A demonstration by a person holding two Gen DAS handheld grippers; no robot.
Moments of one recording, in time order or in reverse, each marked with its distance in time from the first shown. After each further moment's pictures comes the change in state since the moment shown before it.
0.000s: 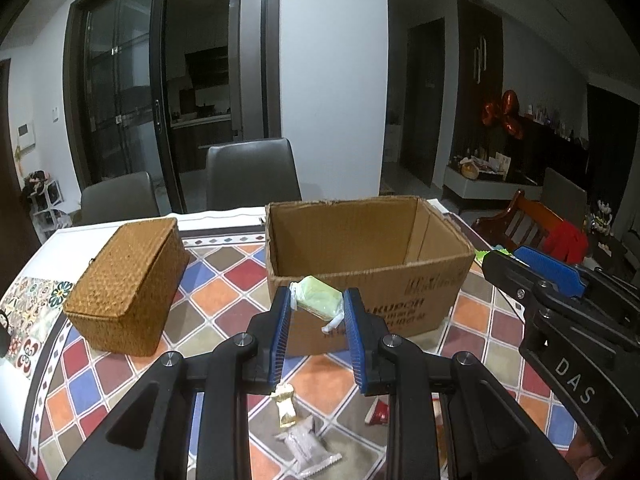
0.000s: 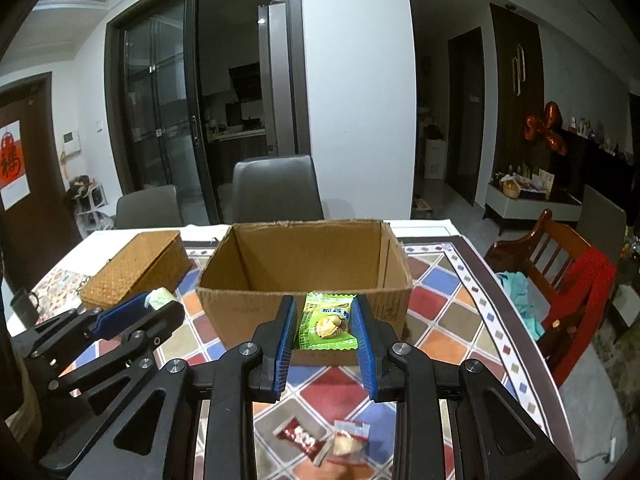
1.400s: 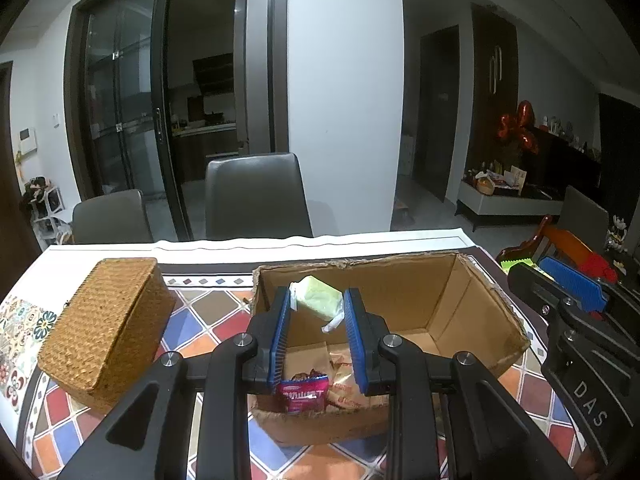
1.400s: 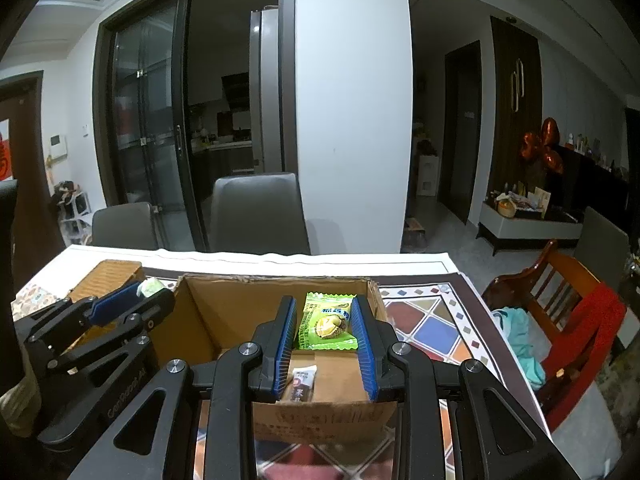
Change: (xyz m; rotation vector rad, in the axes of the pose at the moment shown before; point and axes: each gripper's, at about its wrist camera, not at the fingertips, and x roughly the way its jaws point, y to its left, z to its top) left arm 0.096 0.001 0.061 -0.018 -0.029 0.036; right arm 0.080 -0.017 0.050 -0.025 -0.043 -0.040
